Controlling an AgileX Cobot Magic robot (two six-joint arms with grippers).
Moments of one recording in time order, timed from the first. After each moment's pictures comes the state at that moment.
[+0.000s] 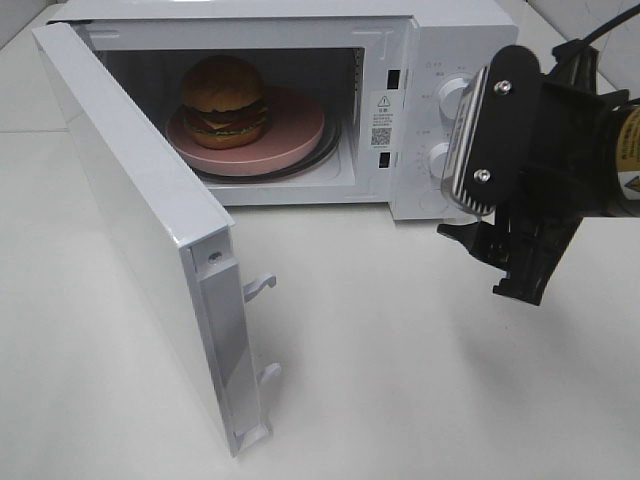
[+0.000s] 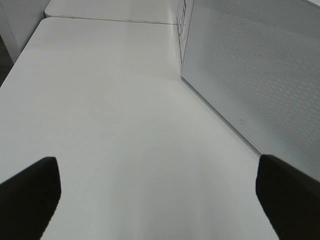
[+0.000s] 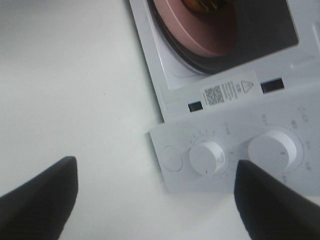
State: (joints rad) left arm 0.01 -0.01 -0.52 -0.07 1.07 -0.01; right arm 0.59 1.21 -0.63 -0.68 0.11 -0.24
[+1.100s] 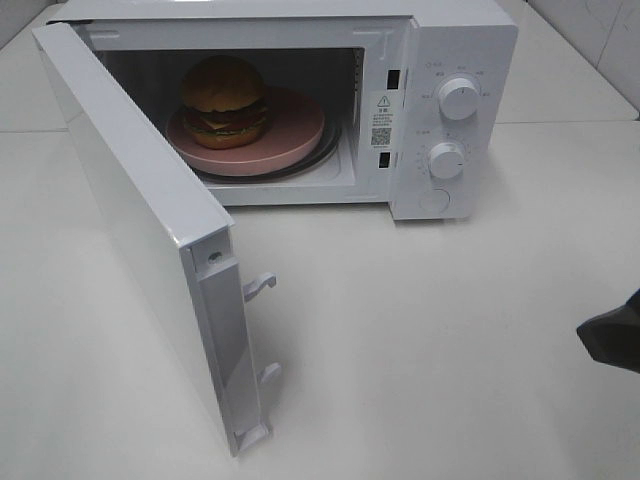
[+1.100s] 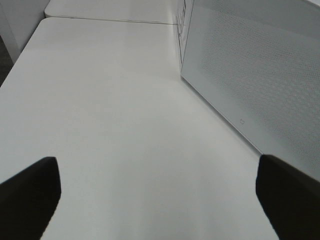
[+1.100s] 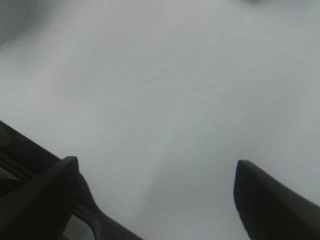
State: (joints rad) left arm 0.01 -0.01 -0.52 -0.07 1.07 -0.01; right arm 0.59 0.83 -0.62 -0.16 0.83 0.07
